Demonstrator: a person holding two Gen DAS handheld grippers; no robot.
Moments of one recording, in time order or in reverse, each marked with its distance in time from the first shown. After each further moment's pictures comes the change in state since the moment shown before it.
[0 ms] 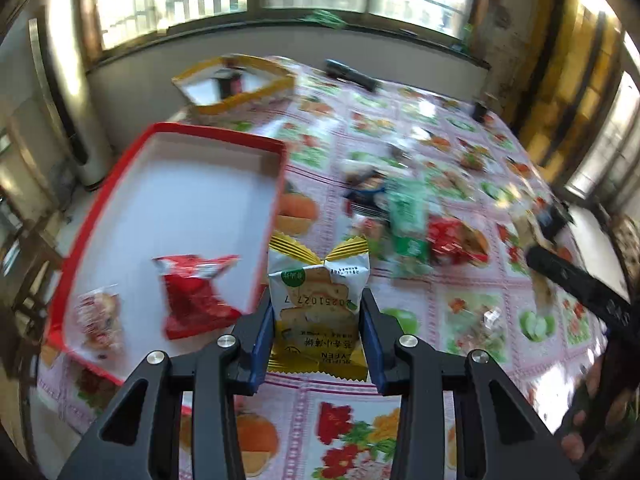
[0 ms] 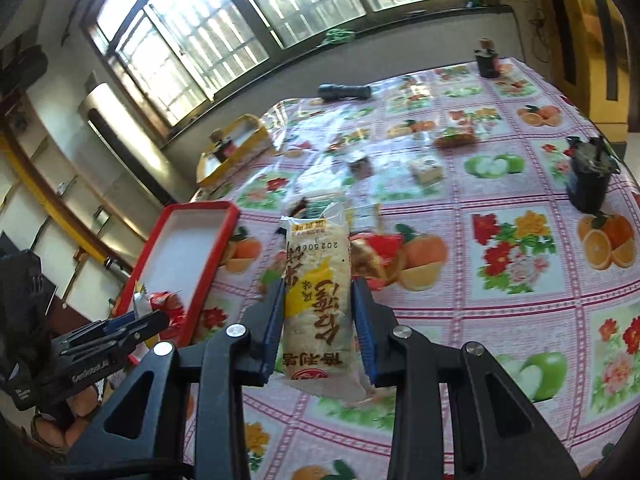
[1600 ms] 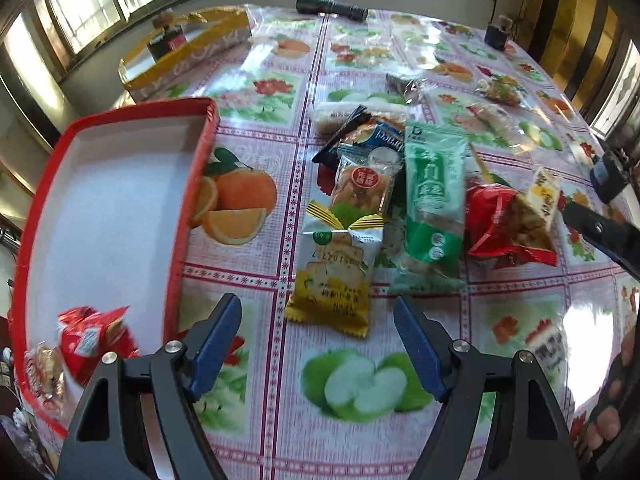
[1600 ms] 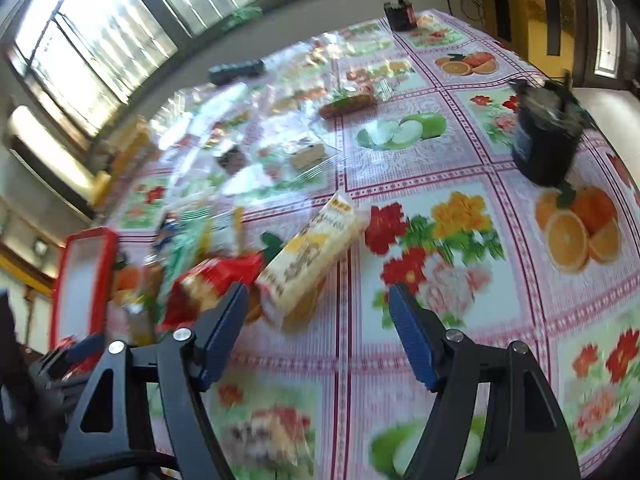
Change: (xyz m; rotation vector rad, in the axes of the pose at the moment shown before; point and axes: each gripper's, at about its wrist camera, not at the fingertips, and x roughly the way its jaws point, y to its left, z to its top) left arm 0.116 -0.053 0.020 0.133 0.205 0.053; right arm 0.062 -0.091 0.026 0.165 0.102 -0.260
